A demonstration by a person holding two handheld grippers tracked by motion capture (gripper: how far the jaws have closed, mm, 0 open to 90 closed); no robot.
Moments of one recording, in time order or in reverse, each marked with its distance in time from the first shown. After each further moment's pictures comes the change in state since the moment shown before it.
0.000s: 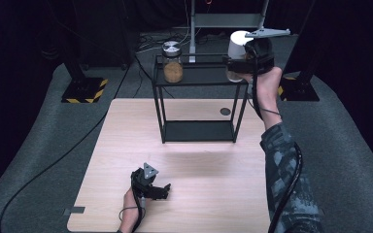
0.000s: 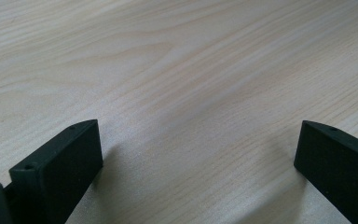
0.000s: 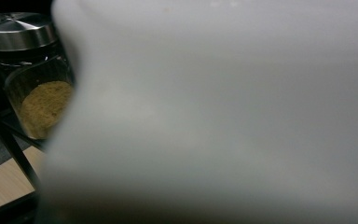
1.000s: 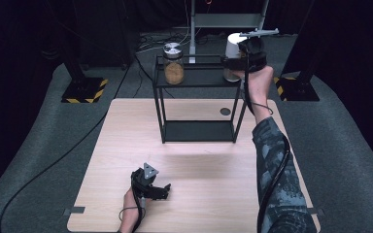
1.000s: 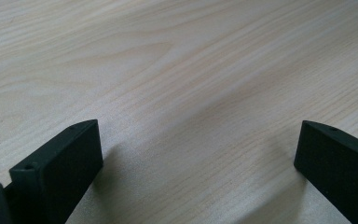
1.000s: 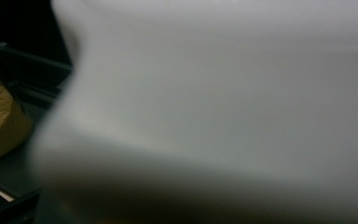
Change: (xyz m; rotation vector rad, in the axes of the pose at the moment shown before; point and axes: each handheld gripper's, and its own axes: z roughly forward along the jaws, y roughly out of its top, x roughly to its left) left arm 0.000 0.000 0.000 0.002 -0.002 0.003; right arm -0.003 0.001 0.037 0.063 -0.054 0.073
